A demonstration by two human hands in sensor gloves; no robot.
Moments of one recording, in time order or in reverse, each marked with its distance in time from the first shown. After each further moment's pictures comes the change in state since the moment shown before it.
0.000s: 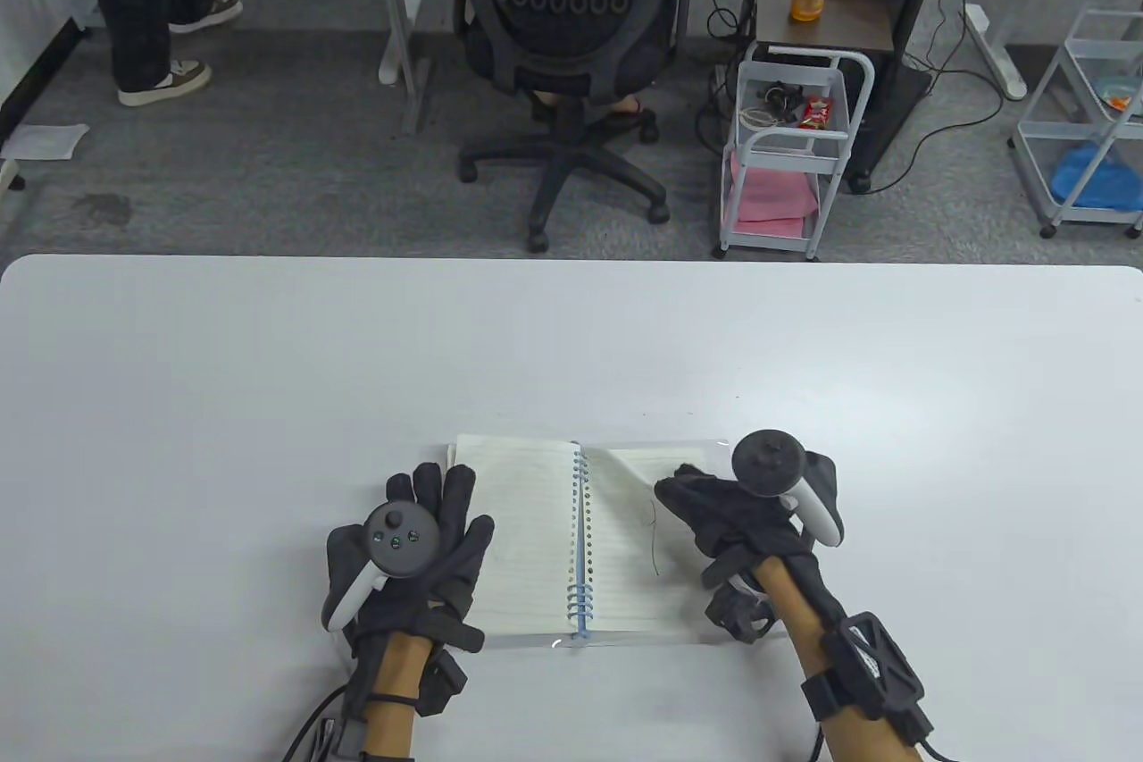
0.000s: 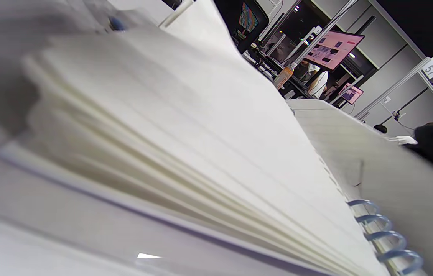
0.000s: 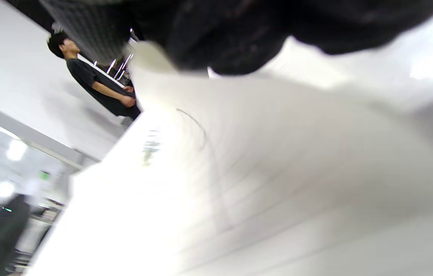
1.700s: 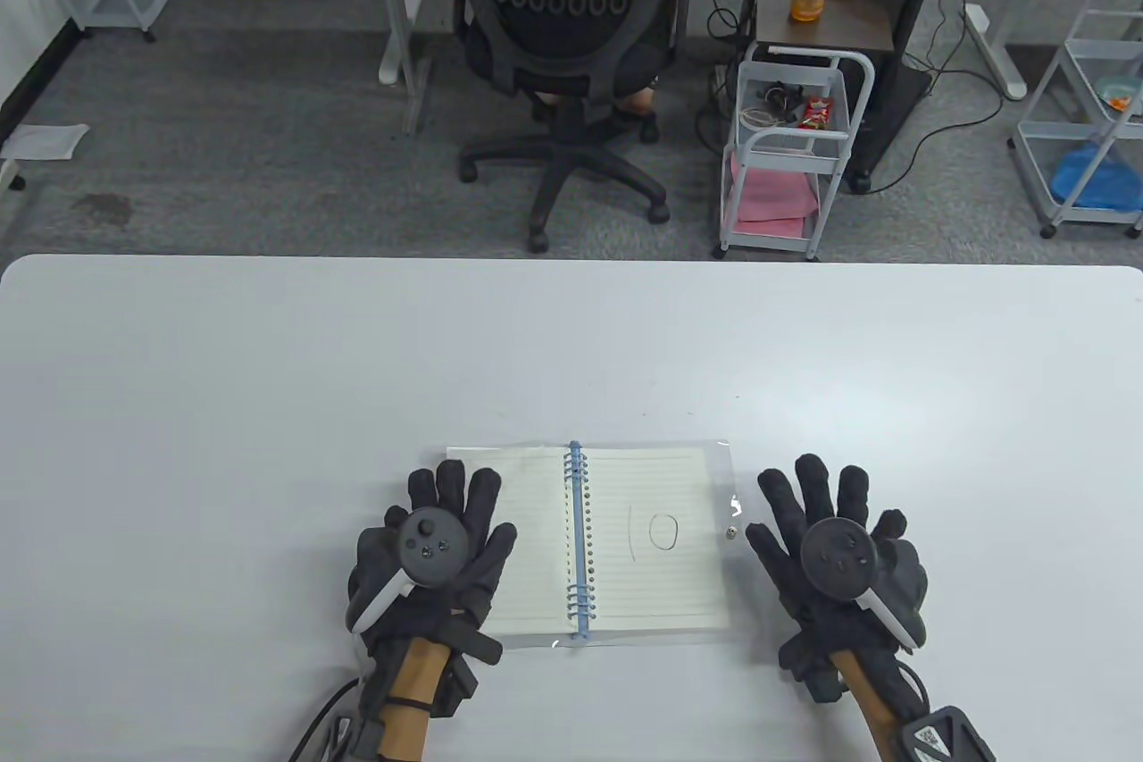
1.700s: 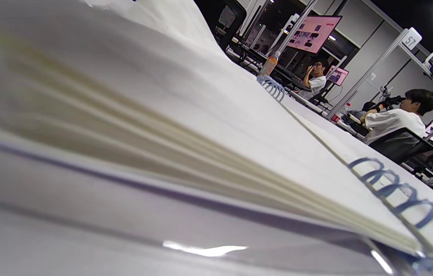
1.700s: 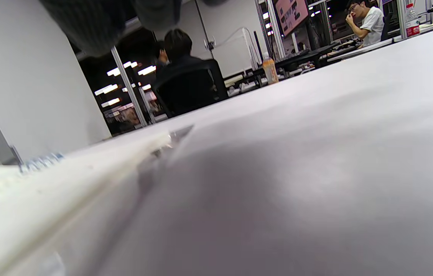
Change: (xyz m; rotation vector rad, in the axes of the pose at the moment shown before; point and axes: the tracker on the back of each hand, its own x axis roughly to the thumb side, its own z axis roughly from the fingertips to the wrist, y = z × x) left_hand 0.017 -0.016 -0.004 0.005 -0.053 -0.144; right_hand -0.039 -0.017 0.088 -0.463 0.036 0.635
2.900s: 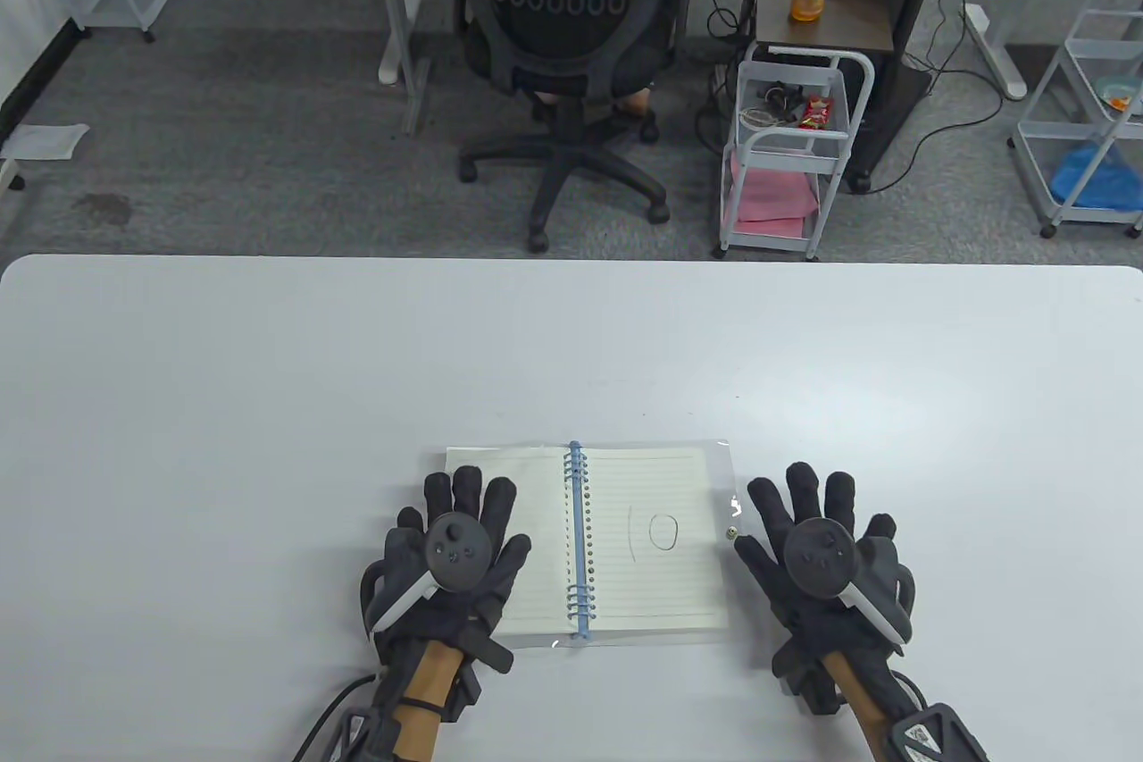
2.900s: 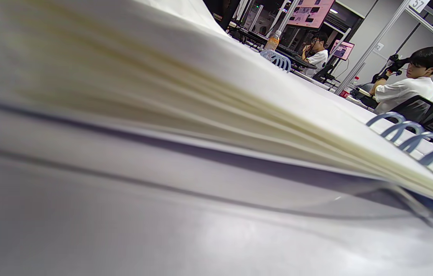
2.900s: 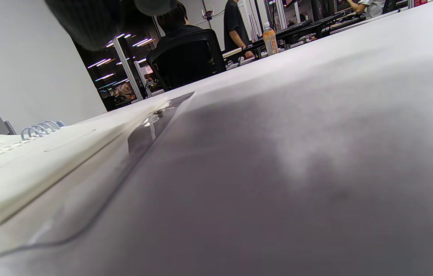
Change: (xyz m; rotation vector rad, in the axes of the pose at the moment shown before) left_hand 0.011 -0.007 -0.002 -0.032 0.009 -0.102; right_hand 0.003 0.013 -0.002 0.086 0.001 -0.010
